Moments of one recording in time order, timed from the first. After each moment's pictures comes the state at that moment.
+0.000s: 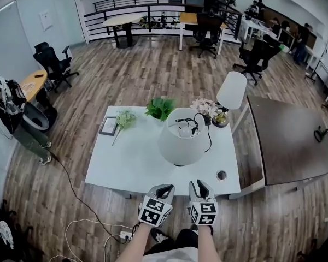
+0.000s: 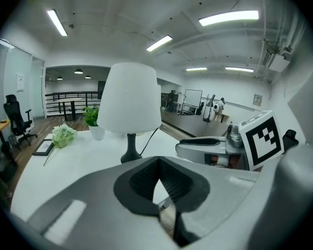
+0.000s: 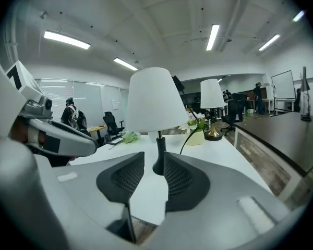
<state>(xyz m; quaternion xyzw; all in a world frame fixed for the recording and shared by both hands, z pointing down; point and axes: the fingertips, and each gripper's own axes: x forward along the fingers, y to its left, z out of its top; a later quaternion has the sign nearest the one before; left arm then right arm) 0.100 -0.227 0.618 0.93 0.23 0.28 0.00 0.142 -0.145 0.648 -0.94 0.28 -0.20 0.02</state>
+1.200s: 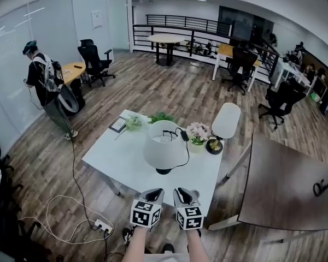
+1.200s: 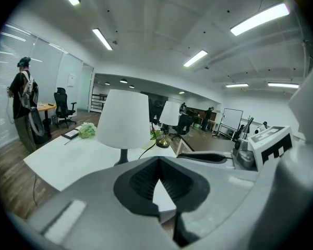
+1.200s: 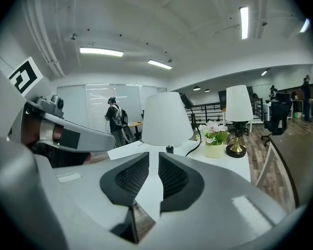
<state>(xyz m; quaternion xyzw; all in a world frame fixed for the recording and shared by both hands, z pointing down) 0.105 -0.119 0.550 0.97 0.01 0.23 0.10 0.148 -0.072 0.583 -0.85 0.49 -0.19 -0.02</state>
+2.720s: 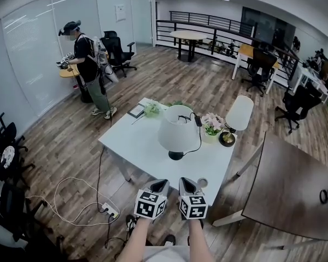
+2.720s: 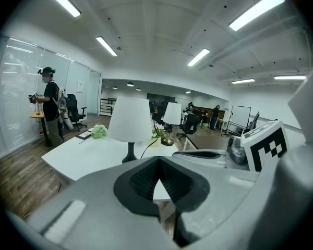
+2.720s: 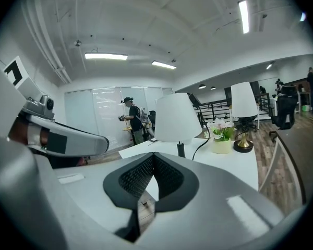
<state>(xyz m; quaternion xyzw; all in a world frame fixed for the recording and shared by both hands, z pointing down) 0.052 -0.093 0.537 0.97 -0.05 0.23 0.09 0.110 -0.061 0.577 -0.83 0.53 -0.19 0.00</state>
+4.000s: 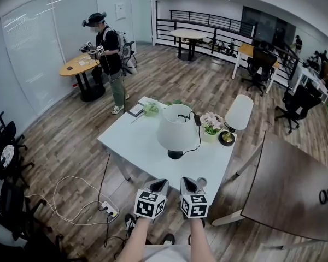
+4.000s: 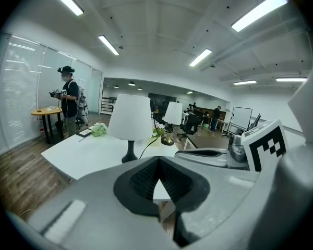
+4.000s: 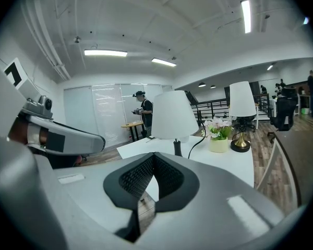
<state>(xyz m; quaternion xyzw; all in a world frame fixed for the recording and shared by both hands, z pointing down) 0.053 -0.092 0.542 0.97 -0.05 0.23 0.10 0.118 -0.054 0.582 -0.83 0.53 -0.20 -0.02</state>
